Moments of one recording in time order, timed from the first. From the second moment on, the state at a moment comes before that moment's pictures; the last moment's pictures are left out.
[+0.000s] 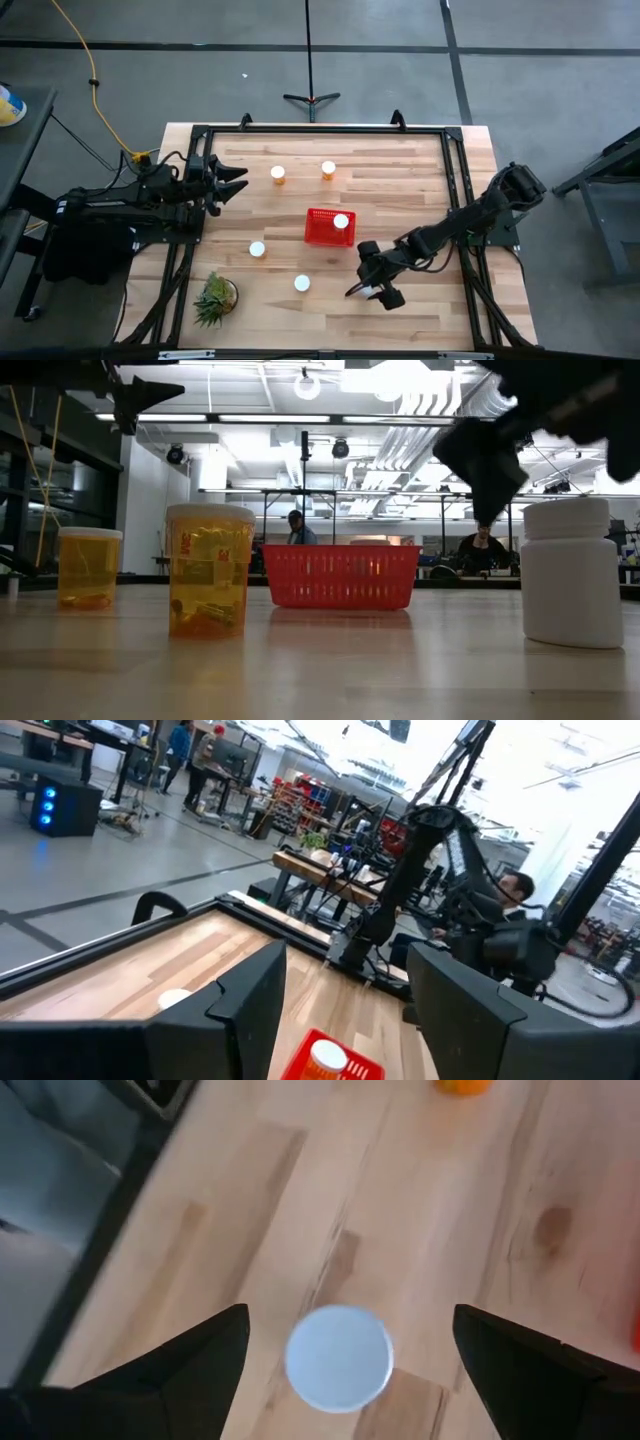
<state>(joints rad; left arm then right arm) 0.06 0.28 0.35 0.03 -0.19 -0.37 0.47 1.62 0.94 -0.25 -0.08 0.18</state>
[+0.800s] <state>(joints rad) 0.06 0.28 0.35 0.02 -0.21 -0.38 0.47 1.74 0.94 -0.23 -0.08 0.18</state>
